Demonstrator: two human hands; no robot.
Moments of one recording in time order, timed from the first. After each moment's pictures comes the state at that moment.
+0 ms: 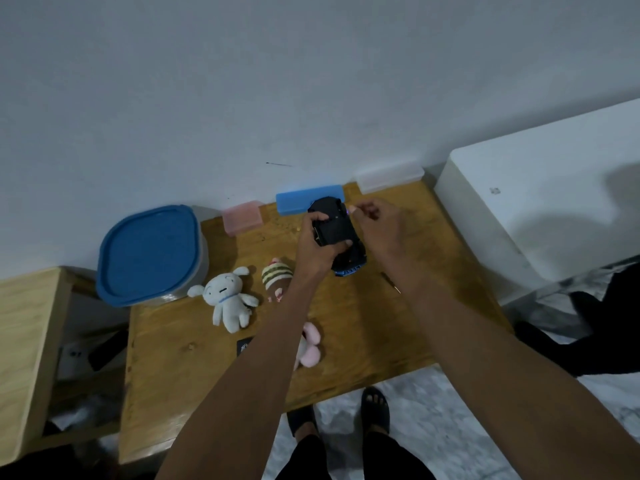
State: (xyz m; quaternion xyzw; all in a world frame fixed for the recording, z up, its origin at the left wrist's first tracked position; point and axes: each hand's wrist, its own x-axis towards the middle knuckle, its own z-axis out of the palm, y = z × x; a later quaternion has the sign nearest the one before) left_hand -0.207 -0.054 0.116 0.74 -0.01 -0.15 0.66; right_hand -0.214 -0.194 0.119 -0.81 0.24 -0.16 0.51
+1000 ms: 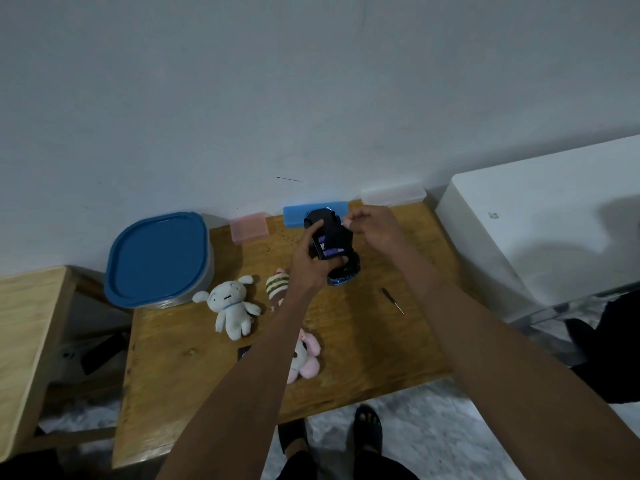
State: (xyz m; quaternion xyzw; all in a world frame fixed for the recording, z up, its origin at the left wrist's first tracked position) left_hand -0.204 -0.034 0.114 0.74 -0.02 -0.12 0.66; right_hand -0.189 -0.199 0.162 -0.83 0.17 0.02 0.53
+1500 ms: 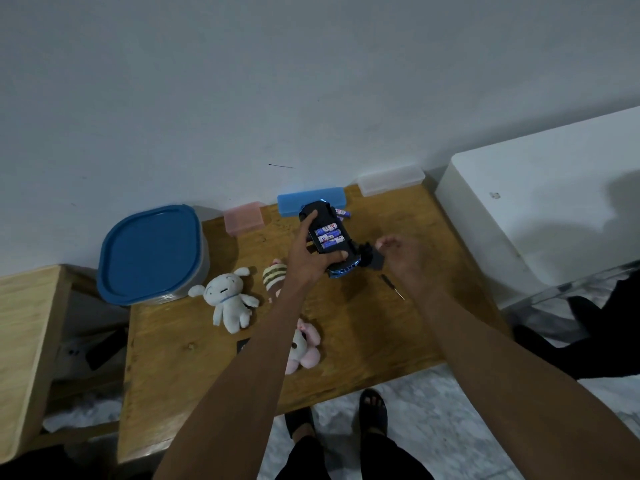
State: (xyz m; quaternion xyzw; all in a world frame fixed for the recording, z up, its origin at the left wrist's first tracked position) left_hand -0.206 -0.034 0.106 0.73 -0.01 -0.16 0.66; right_hand -0.247 -0.223 0.081 -0.78 0.35 -0.05 0.52
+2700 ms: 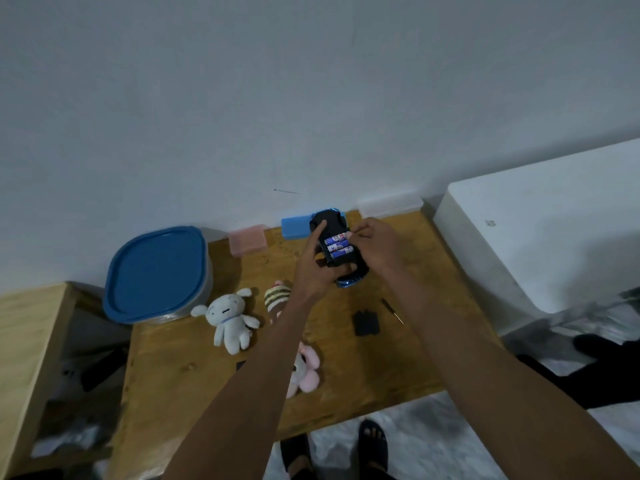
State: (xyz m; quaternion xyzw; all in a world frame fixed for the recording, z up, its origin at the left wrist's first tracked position) left_hand -0.200 -0.045 0.122 0.74 -0.08 -0.14 0.65; right_hand -0.201 -0.197 0.144 -0.82 0.24 -0.05 0.52
